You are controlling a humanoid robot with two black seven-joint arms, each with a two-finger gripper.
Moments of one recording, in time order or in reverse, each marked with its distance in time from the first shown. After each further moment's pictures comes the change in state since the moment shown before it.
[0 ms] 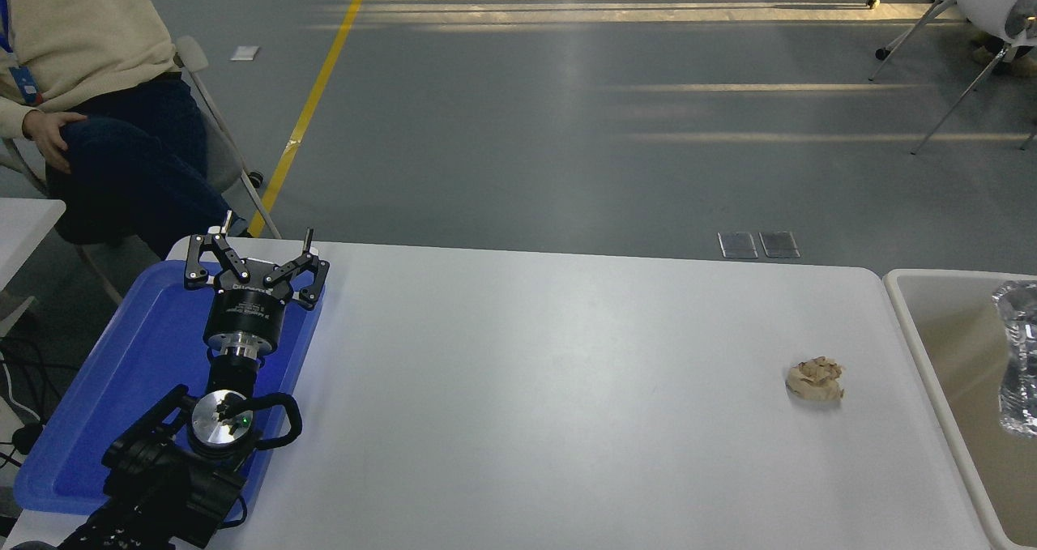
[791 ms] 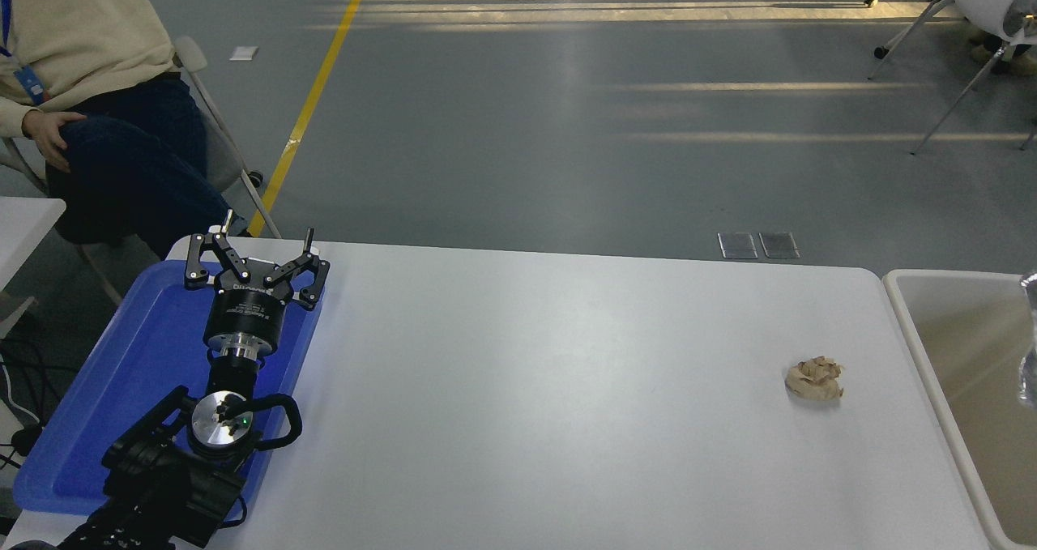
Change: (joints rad) left arm 0.000 0.000 0.000 0.000 0.000 -0.001 0.000; right arm 0.157 -0.102 -0.034 0.067 -0.092 0.223 0.167
